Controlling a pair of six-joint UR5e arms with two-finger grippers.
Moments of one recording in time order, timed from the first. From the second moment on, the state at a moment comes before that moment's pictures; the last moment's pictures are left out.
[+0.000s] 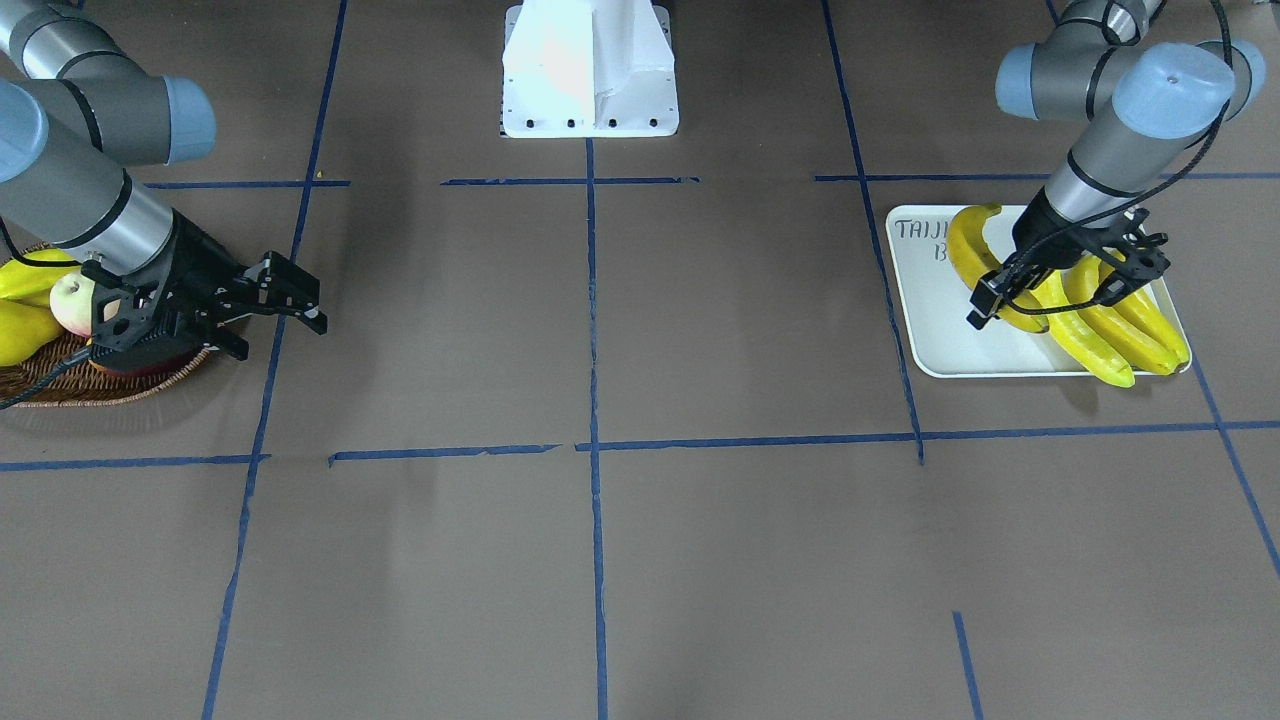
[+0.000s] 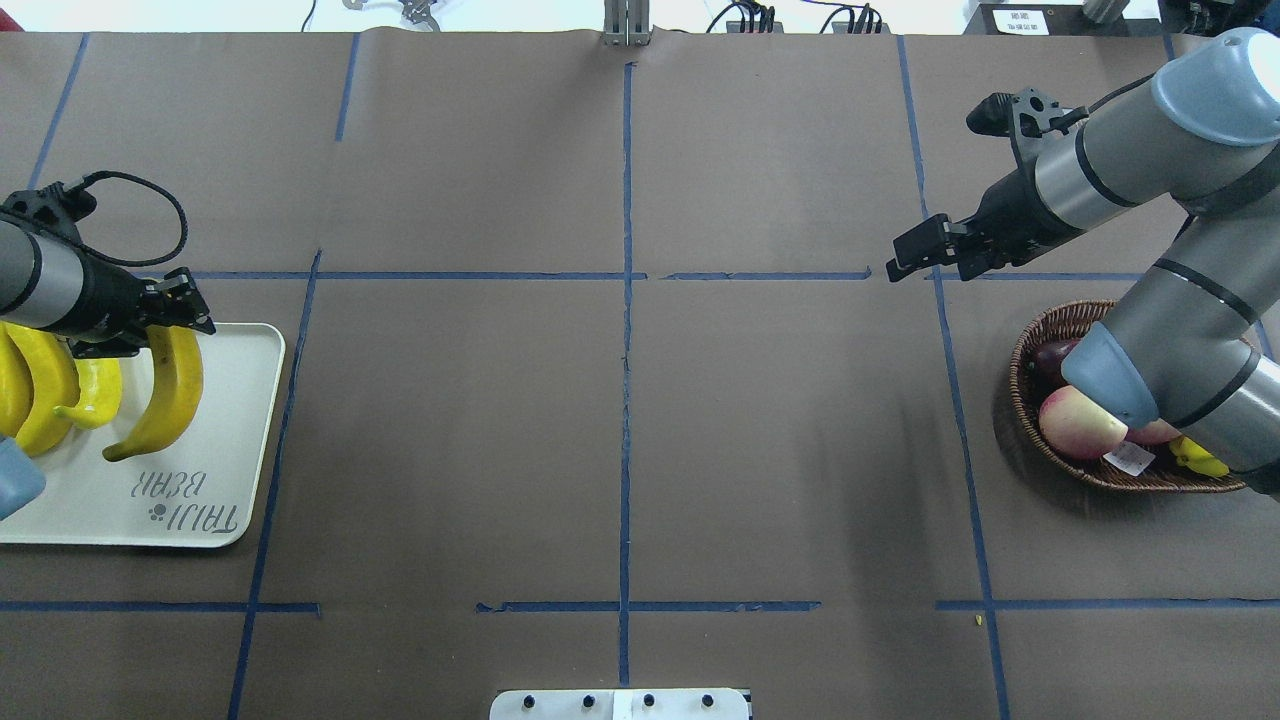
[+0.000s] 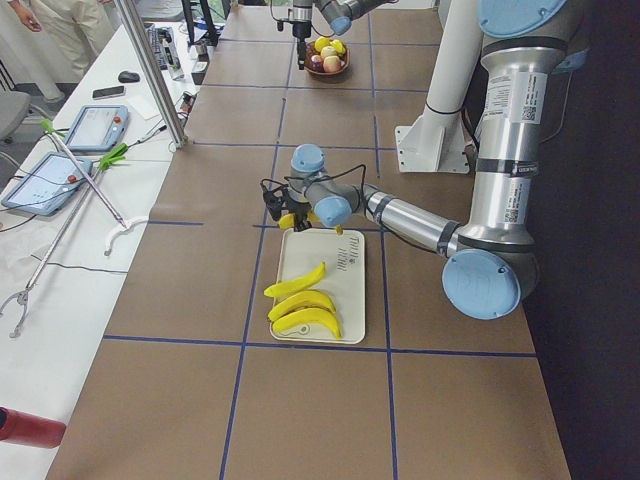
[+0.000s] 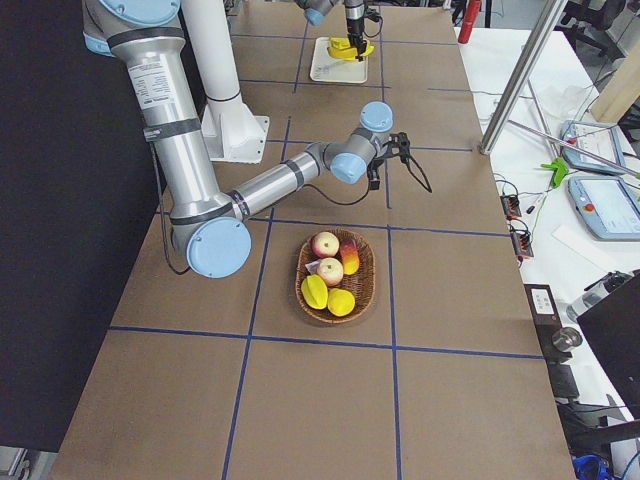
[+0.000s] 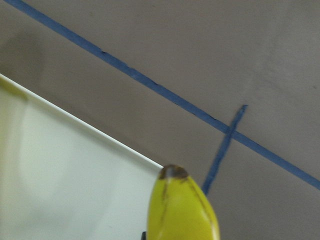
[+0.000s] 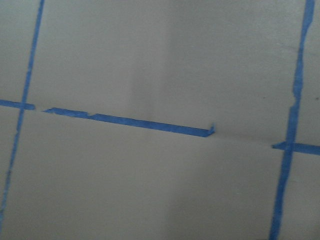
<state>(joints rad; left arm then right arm) -0.89 -1.59 -1.78 -2.10 -2.06 -1.47 0.95 -1.30 1.75 -1.20 2.28 0.80</state>
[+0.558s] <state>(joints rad) -0.91 -1.55 -1.69 -2.13 -2.01 -1.38 1.05 -1.41 1.75 -1.31 2.27 0.48</state>
